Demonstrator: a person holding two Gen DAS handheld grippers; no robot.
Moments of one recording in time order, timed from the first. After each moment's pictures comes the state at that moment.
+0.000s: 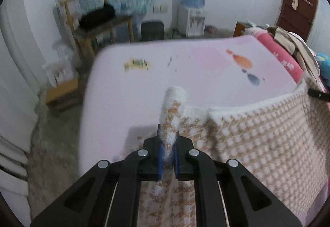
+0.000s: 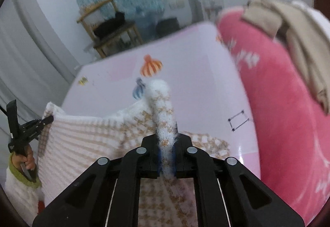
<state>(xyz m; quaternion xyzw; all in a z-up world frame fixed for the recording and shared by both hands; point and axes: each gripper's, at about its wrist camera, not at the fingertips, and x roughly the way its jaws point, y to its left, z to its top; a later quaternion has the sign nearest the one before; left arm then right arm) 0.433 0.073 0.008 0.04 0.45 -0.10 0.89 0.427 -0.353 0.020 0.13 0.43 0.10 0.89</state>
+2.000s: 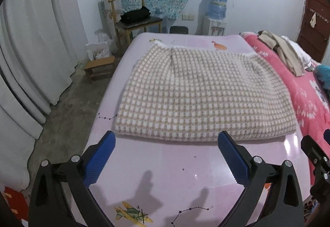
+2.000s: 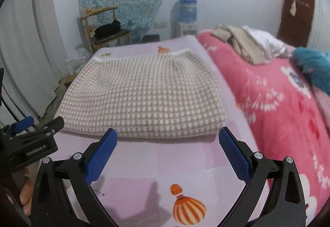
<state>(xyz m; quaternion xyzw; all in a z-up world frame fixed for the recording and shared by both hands) 0.114 -0.005 0.073 0.01 0.42 0.03 0.91 0.101 -0.223 0.064 0.04 0.34 -0.04 0.94</state>
